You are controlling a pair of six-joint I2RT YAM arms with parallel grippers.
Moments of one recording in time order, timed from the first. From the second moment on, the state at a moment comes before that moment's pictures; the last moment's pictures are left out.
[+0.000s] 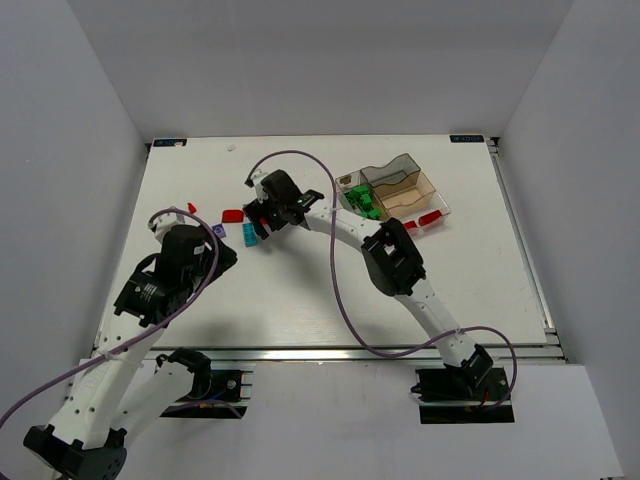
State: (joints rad) left arm -0.40 0.75 0.92 -0.89 -0.31 -0.89; right arm 0.85 2.54 2.21 -0.40 -0.09 0.02
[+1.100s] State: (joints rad) left arm -0.40 0.84 0.91 -0.89 -0.35 -0.93; right arm 0.79 2.50 2.06 -0.22 -0.18 0.02
